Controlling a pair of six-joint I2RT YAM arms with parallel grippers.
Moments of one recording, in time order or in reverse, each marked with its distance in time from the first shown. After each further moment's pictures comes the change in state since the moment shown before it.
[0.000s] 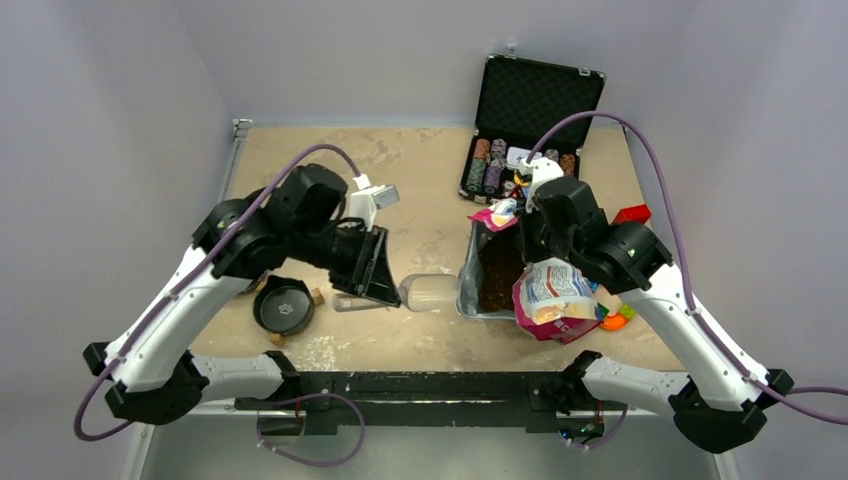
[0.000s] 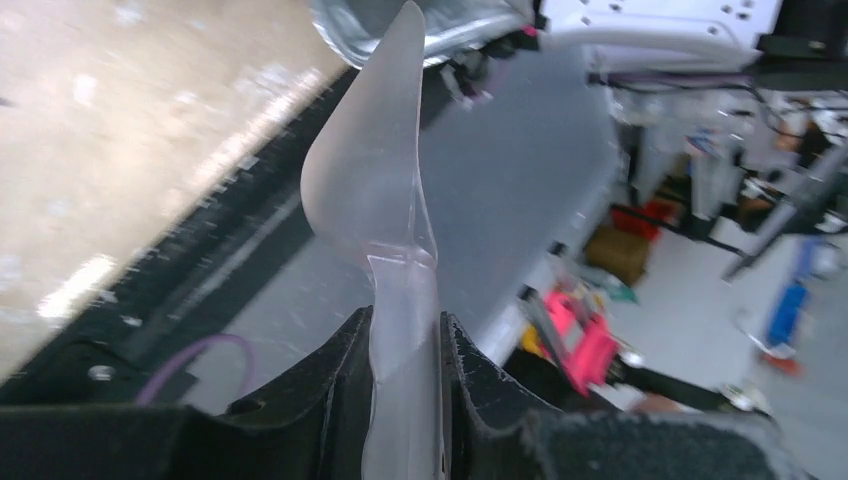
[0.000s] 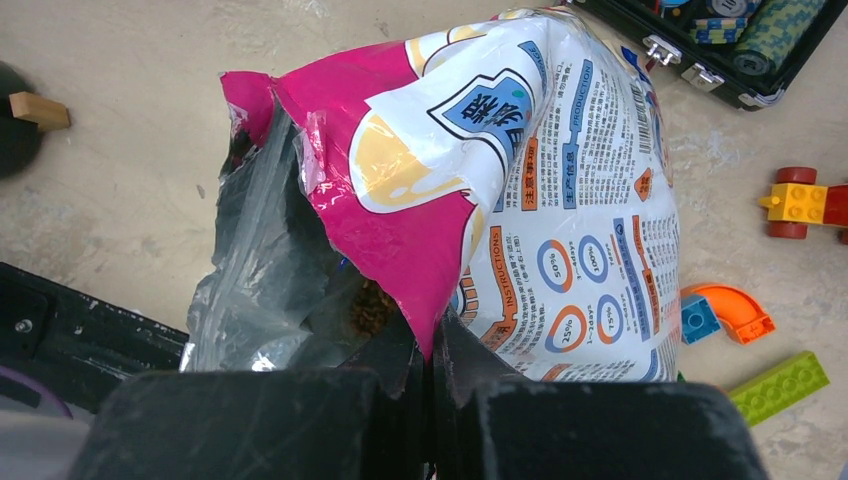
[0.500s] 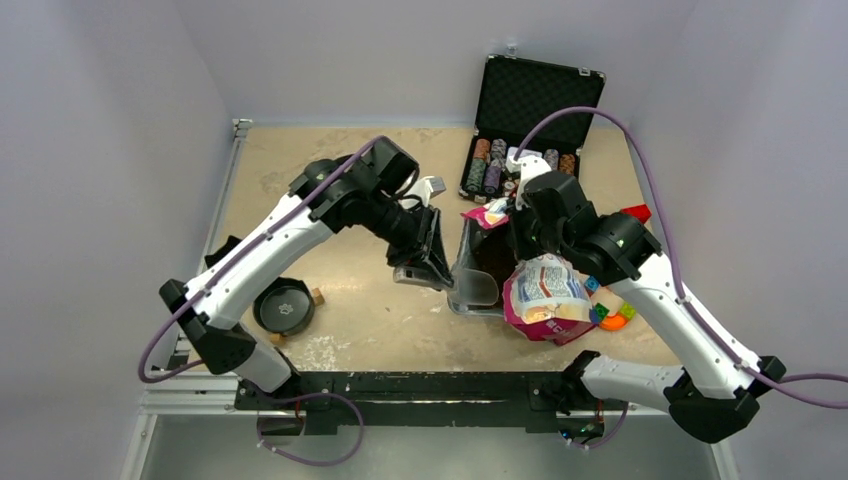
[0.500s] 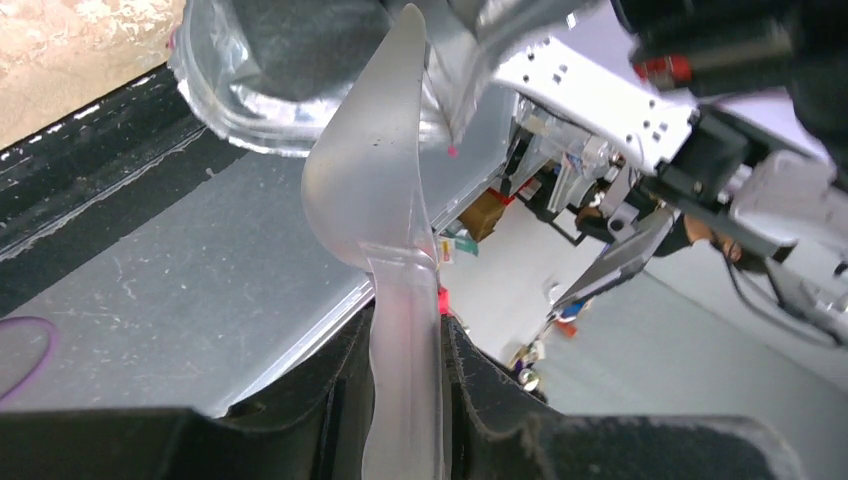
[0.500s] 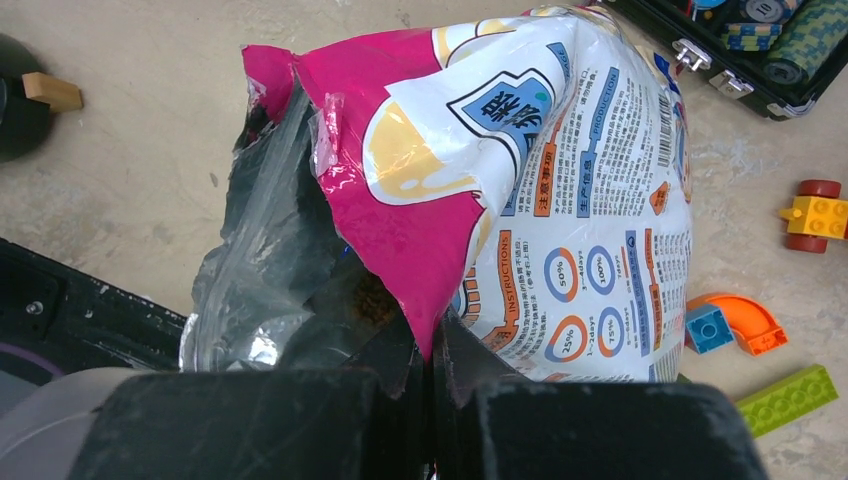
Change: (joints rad) left arm 0.004 0.345 0.127 0.050 0.241 -0.320; right arm 0.016 0.050 0.031 -0.005 -0.034 -0.007
